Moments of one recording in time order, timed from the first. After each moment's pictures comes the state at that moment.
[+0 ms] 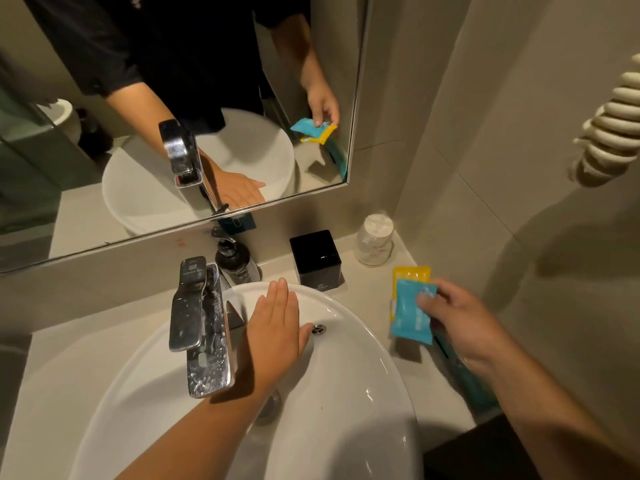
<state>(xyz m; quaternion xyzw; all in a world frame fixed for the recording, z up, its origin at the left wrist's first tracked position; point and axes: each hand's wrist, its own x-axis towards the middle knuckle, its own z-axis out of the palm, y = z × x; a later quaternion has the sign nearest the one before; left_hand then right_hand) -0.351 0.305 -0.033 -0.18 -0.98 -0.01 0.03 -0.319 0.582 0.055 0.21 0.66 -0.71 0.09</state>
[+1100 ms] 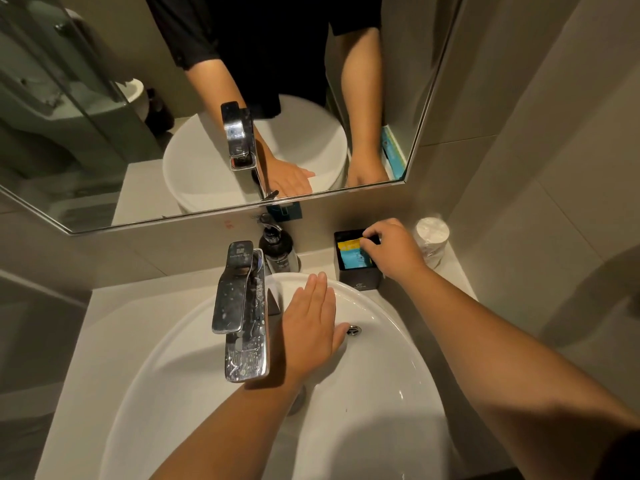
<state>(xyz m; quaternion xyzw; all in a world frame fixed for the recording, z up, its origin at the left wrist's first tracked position) -0.354 0.303 -0.053 -0.17 -0.98 -0.05 0.06 -0.478 0.478 0.002 0.02 0.94 -0.35 0.03</state>
